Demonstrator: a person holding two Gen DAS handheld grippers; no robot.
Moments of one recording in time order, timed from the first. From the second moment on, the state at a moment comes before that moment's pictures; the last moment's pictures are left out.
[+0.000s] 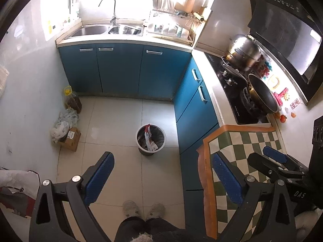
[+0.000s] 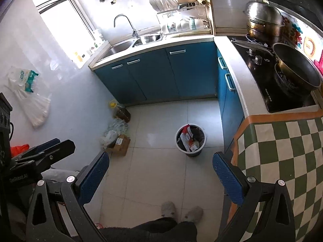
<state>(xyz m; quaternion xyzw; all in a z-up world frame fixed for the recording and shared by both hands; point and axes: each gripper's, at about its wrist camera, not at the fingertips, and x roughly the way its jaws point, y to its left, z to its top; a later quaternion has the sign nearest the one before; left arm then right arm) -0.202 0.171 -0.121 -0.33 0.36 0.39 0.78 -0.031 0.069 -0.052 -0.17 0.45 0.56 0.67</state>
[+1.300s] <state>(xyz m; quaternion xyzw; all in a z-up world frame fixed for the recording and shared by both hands) -0.209 0.168 -0.116 -0.33 0.36 0.39 0.79 -0.025 0.070 -0.054 -0.17 0.46 0.57 0.66</state>
